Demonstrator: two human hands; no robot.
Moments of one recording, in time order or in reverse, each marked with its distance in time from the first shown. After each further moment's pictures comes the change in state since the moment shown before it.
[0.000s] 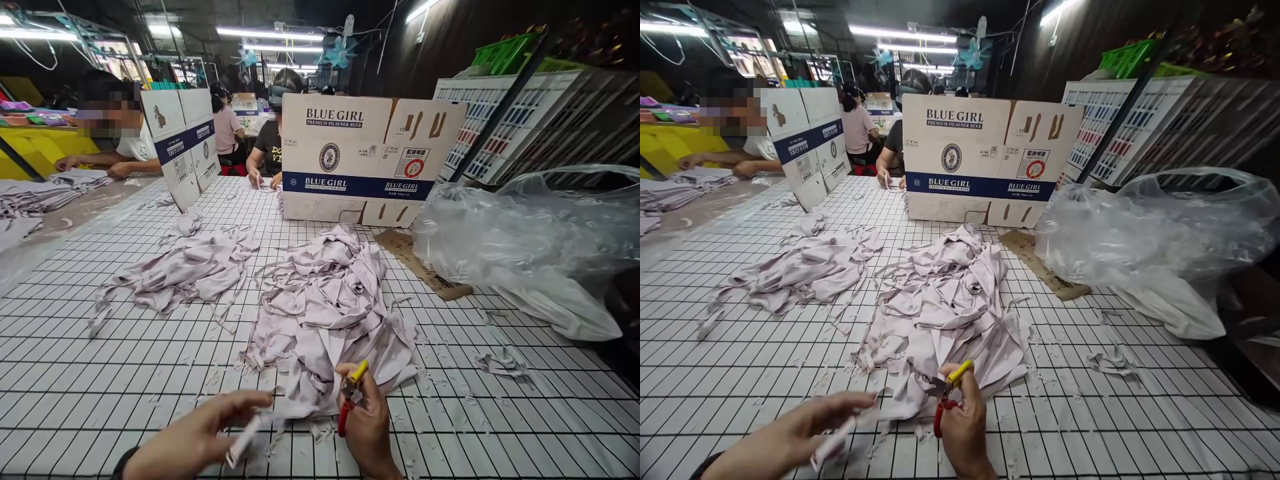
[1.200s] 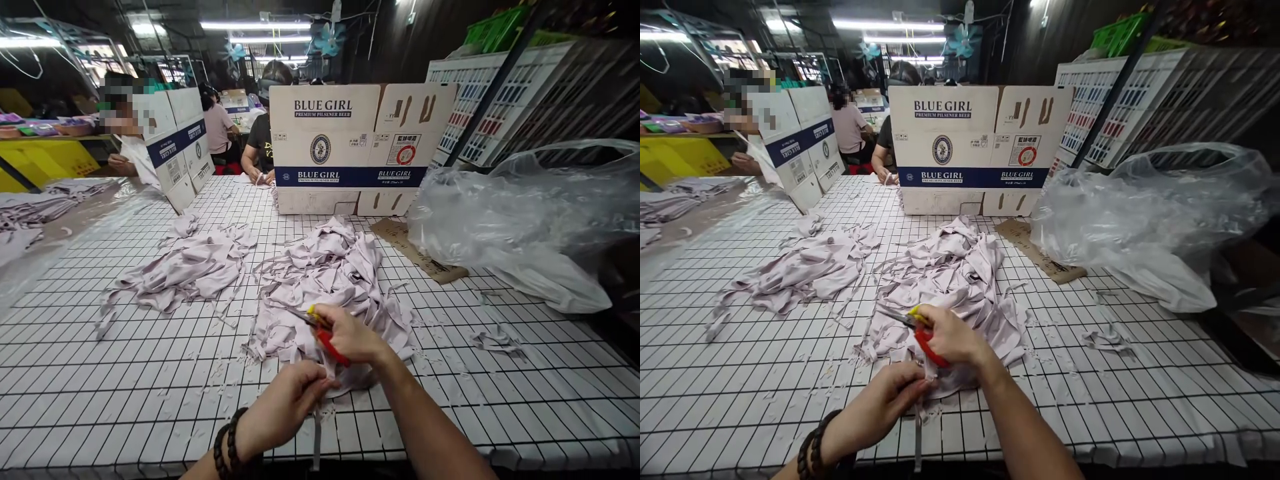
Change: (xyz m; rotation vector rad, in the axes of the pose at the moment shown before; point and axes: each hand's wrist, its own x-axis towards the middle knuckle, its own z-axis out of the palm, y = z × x) left_hand 0.059 0.039 0.088 0.392 0.032 0.351; right_hand 0.112 -0.057 -0.003 0.199 -0.825 0.133
